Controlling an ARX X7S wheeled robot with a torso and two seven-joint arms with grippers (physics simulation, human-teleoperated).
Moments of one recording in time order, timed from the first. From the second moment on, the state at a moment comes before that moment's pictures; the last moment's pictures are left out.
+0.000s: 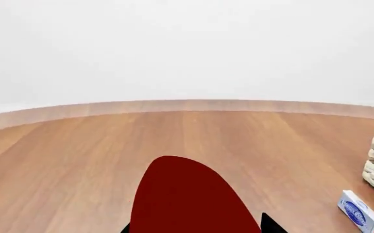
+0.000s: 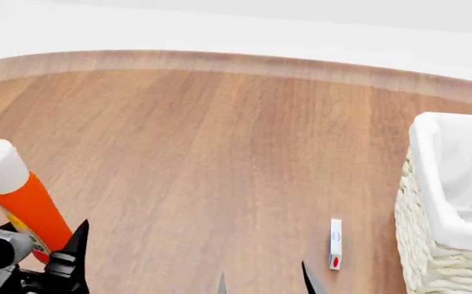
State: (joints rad) left arm -0.24 -0.31 0.04 0.27 -0.38 -0.55 0.07; right arm -0.04 0.31 -0.45 -0.30 0.16 -0.11 0.32
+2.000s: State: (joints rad) left arm -1.03 -0.29 0.51 -0.72 -0.48 -0.51 1.07; right arm 0.38 0.45 -0.26 -0.92 1.06 0.77 0.77
